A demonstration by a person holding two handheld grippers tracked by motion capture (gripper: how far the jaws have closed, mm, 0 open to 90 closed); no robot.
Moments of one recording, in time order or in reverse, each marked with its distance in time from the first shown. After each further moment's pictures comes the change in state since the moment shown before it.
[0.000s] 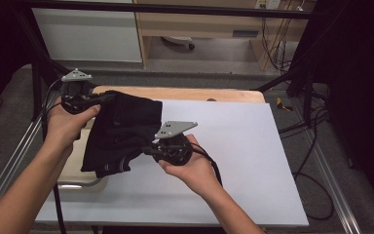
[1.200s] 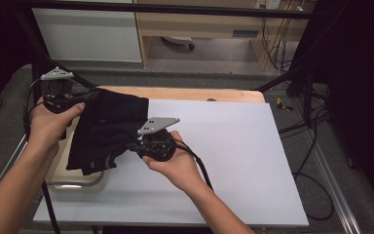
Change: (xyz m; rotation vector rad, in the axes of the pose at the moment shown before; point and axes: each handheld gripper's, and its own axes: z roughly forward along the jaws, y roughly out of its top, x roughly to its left) left arm 0.028 -0.006 -0.022 -0.029 0.054 -0.033; right arm 0.007 0.017 0.033 -0.018 0.017 0.001
